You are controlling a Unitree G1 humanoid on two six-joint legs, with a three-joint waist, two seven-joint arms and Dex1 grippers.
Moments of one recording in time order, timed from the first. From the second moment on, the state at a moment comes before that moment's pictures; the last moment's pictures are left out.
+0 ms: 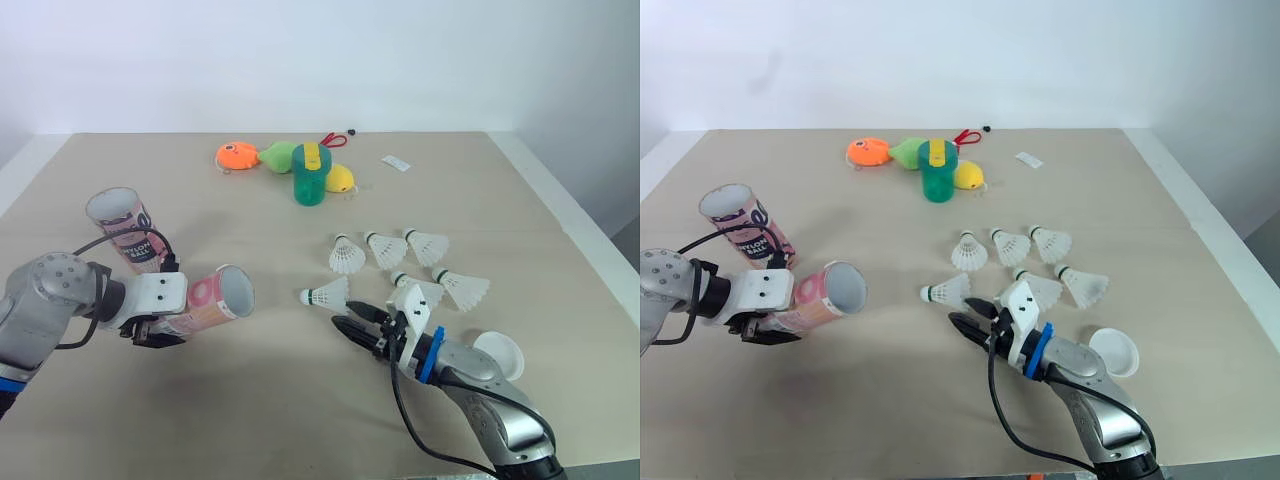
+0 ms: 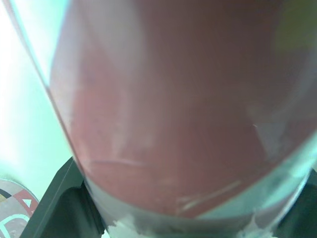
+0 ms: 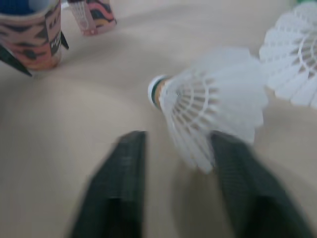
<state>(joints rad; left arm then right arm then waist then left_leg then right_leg) -0.29 1.10 -0.11 -0.17 -0.01 0.33 -1.34 -0.04 -0.40 0.13 -0.33 0.39 0.40 0.66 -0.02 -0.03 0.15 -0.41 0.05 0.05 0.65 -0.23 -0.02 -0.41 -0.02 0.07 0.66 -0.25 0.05</state>
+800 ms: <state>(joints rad) -0.27 1.10 -0.09 -0.21 -0.02 0.38 -1.31 -0.19 -0.40 0.15 -0.31 0.42 0.46 0.72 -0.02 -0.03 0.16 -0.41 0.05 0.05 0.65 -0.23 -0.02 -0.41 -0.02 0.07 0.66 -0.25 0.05</state>
